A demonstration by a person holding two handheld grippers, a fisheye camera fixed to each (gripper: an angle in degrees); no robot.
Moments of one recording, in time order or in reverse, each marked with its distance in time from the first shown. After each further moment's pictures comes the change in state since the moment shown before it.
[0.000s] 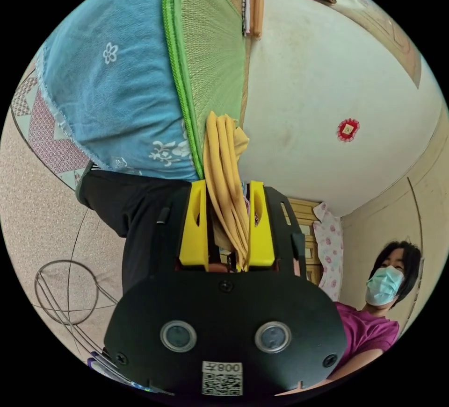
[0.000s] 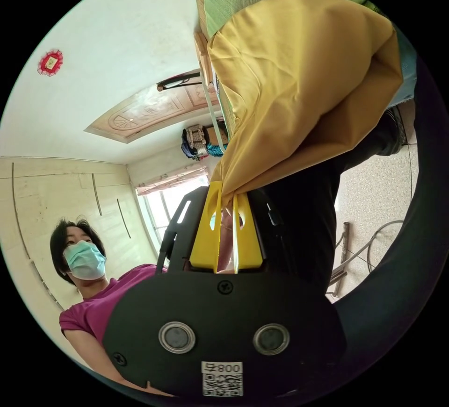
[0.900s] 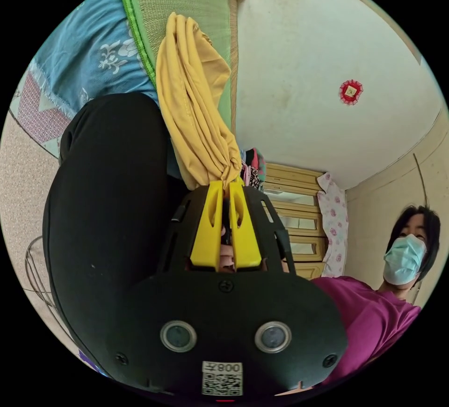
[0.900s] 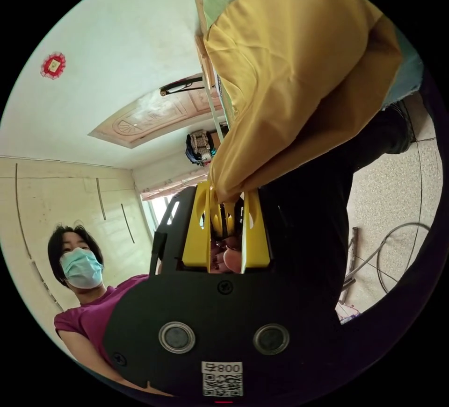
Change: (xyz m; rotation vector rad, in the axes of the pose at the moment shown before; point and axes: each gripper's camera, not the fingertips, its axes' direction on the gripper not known) left arm 0.063 0.103 0.052 -0.183 -0.035 0.062; right arm -0.040 -0.004 -0.051 0.061 -0.039 0.014
